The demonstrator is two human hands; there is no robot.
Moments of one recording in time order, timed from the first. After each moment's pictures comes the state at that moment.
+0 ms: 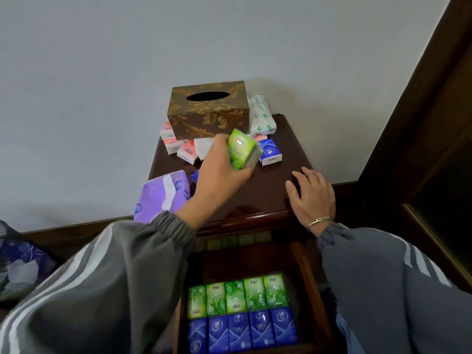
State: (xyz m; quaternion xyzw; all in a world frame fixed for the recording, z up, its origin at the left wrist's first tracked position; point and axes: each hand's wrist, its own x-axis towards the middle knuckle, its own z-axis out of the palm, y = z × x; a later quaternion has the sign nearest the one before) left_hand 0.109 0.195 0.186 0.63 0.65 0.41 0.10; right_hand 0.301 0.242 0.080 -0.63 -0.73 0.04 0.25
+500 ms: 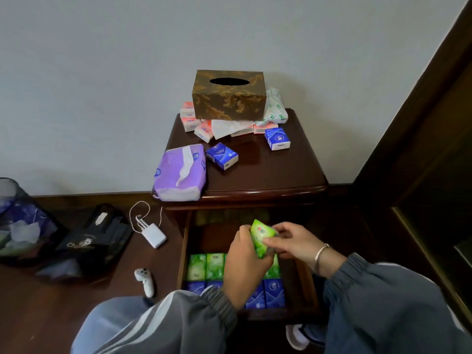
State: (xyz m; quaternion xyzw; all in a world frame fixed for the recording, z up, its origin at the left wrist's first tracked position) left_hand 0.170 0.033 0.050 0.52 0.74 0.35 0.24; right_hand 0.296 0.105 0.085 -0.53 -0.59 0.59 0.13
